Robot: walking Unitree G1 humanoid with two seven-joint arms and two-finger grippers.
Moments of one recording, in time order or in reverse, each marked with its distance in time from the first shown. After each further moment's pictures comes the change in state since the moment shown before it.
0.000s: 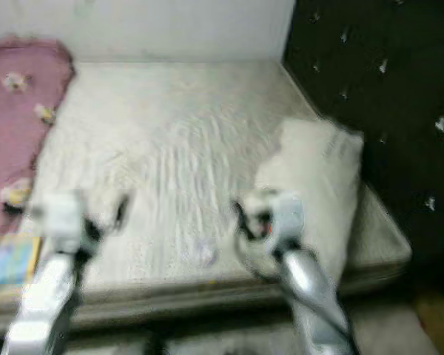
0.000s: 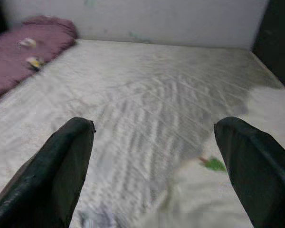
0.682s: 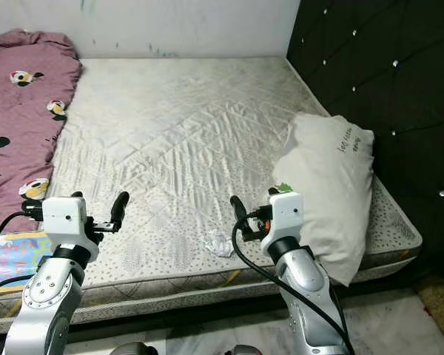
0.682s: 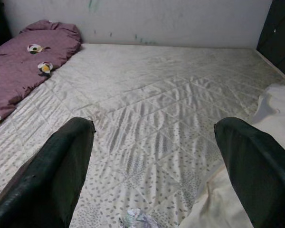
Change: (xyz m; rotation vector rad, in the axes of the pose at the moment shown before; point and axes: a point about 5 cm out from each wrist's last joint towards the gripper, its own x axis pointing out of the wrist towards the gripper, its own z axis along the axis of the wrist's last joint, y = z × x) left arm 0.000 0.006 0.001 0.009 0.002 0.055; right arm 0.004 0.006 0.004 0.021 -0.021 0.000
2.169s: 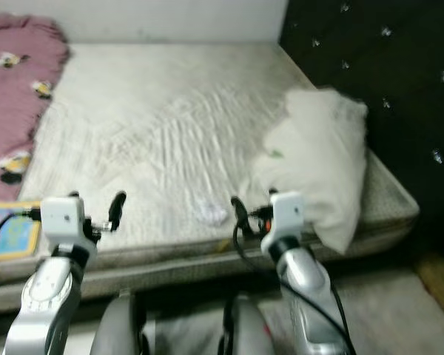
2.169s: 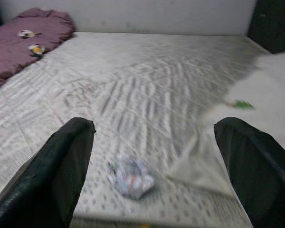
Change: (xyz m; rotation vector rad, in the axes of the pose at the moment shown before) left arm -0.001 0.003 -0.001 0.019 -0.005 0.031; right arm 0.001 -0.001 0.000 0.006 0.009 0.002
